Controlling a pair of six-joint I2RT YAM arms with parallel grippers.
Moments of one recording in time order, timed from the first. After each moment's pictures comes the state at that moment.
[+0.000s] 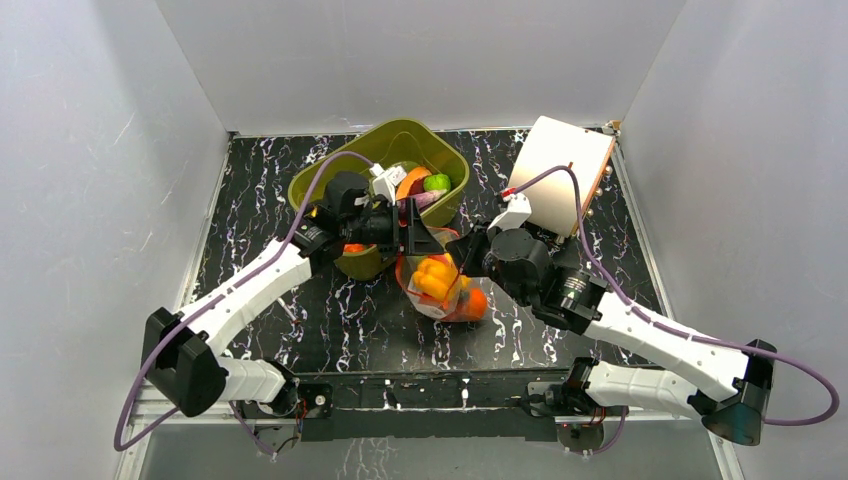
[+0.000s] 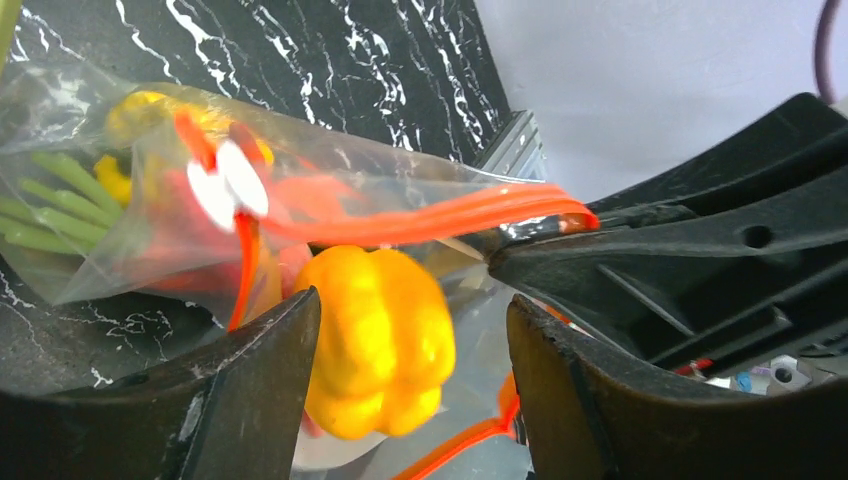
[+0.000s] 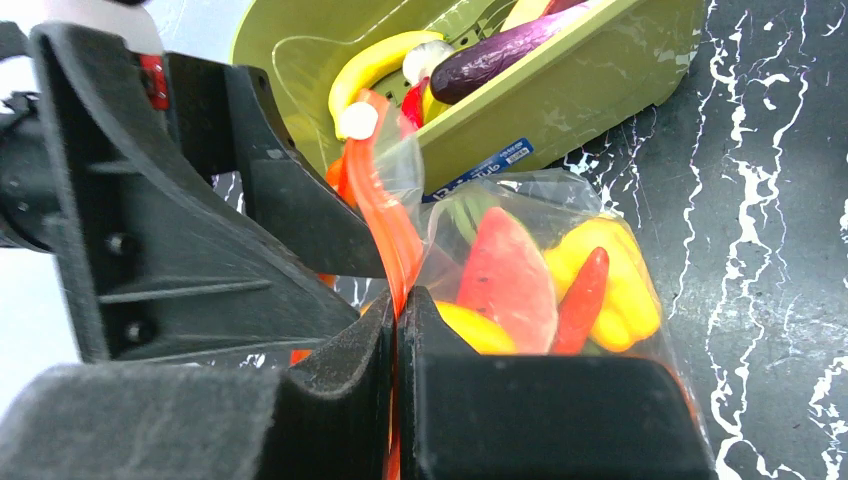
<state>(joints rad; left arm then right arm) -0.63 1.32 1.08 -0.33 0.59 -0.69 0.99 0.98 0.92 -0.28 0.43 0.73</state>
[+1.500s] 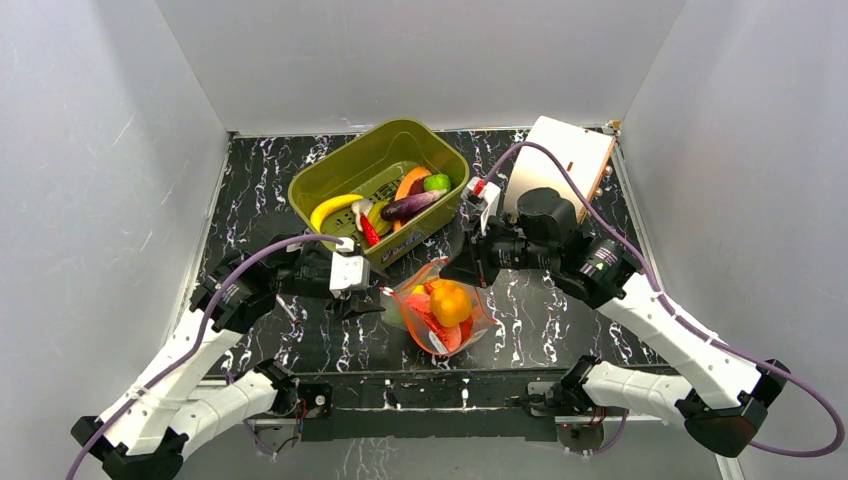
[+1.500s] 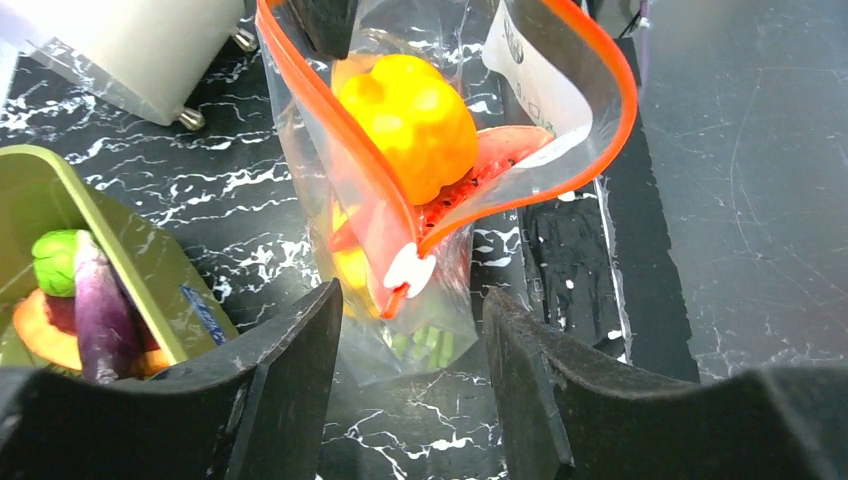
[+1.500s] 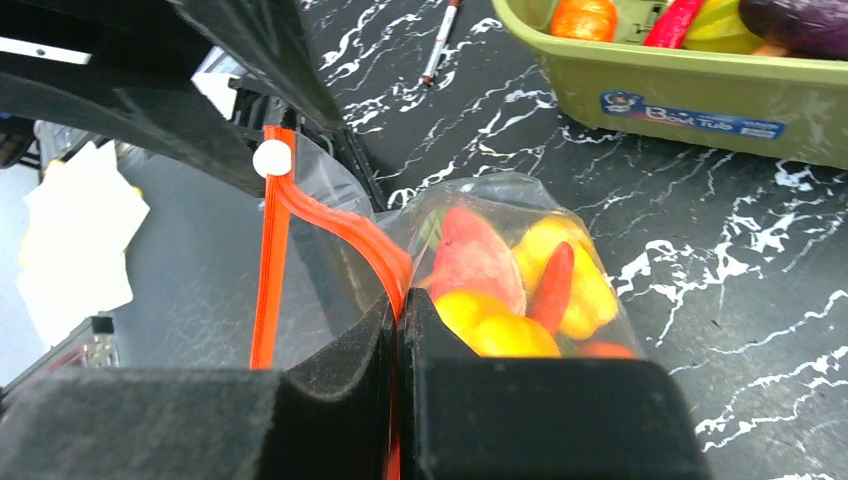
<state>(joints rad) -0.63 0.83 1.06 -0.78 0.82 0.62 0.77 1.02 1.17 -0.58 -0.47 0.26</state>
